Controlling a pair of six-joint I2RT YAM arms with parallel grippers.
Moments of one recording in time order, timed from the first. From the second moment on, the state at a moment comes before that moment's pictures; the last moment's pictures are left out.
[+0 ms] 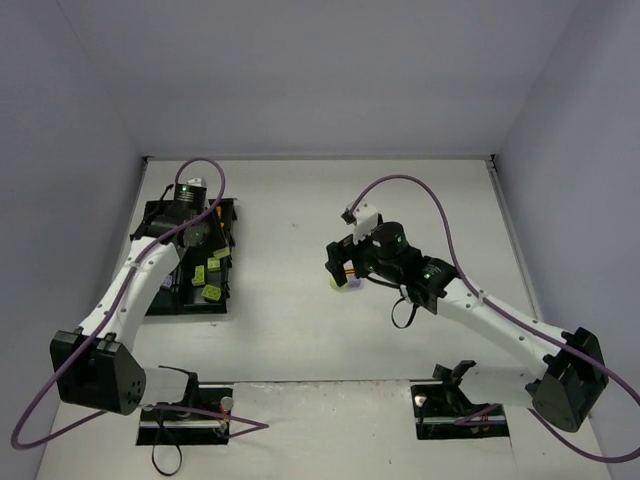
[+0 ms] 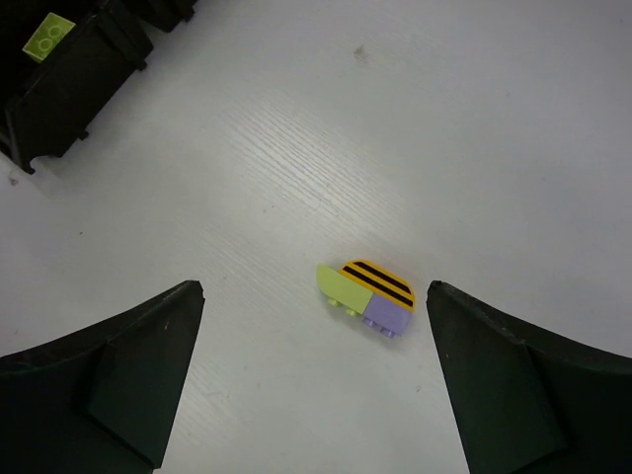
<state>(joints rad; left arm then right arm) -0.20 1.30 1.19 -0.79 -0.05 -0.47 0.75 1.18 0.86 -0.16 0.01 0.10</state>
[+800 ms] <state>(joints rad) -0.10 1.33 1.13 -0.74 -0.10 -0.41 0.71 1.42 0.82 -0.24 0.15 0.38</state>
